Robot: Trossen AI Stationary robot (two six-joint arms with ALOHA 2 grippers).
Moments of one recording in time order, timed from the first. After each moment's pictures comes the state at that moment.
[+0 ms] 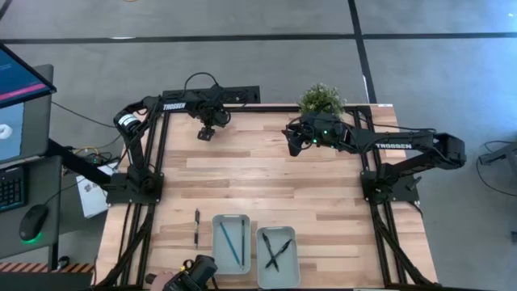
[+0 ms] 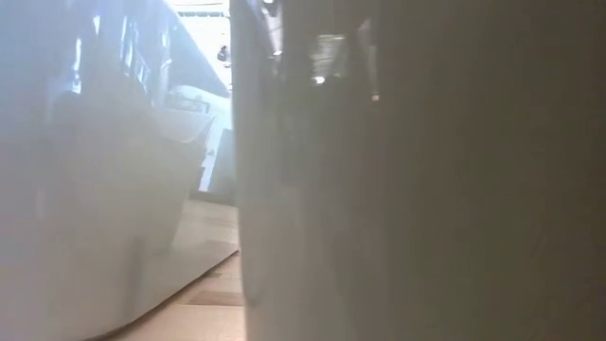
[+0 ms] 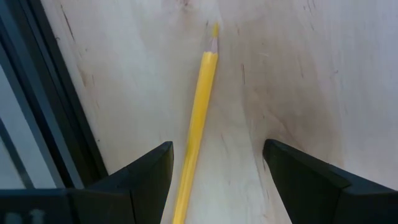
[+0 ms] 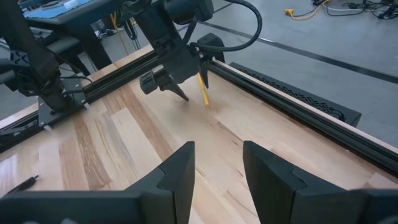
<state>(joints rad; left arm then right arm) 0.85 1.90 1.17 -0.63 0.02 1.11 -0.32 1.27 0.73 0.13 0.13 0.28</state>
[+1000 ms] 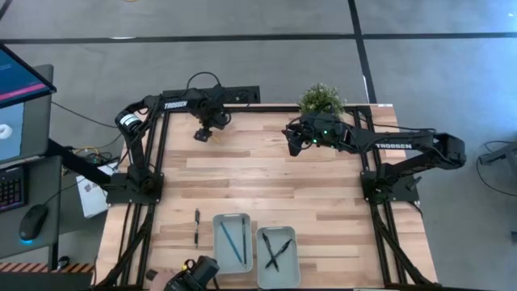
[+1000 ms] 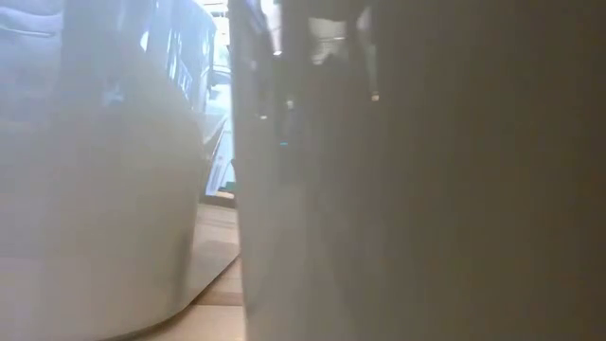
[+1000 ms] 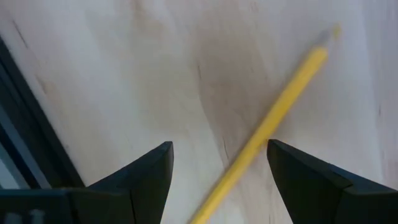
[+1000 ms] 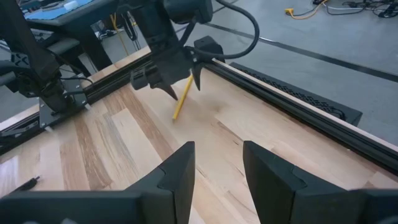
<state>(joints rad) 0.84 1.90 1.24 -0.78 0.02 1.17 -0.31 1.27 0.73 0.13 0.13 0.29</state>
